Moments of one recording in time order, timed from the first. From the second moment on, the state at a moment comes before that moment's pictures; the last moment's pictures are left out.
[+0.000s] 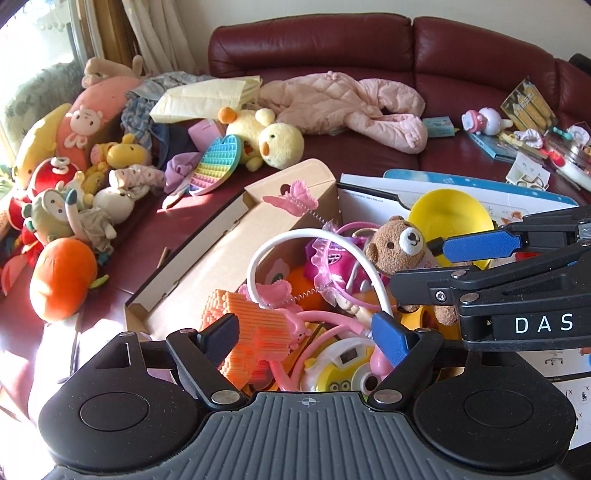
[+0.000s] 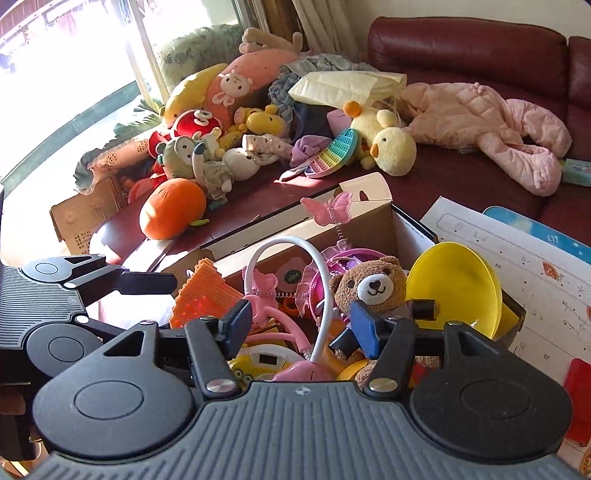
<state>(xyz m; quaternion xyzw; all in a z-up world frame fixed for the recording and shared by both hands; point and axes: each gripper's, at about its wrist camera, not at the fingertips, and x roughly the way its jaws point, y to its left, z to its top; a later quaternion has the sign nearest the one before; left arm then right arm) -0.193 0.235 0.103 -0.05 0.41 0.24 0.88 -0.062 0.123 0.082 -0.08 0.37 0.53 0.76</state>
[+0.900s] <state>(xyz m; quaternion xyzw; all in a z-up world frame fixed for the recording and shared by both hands) -0.096 0.083 0.065 0.03 0.44 0.05 0.89 0.013 -0.095 0.013 0.00 0.44 0.30 0.85</state>
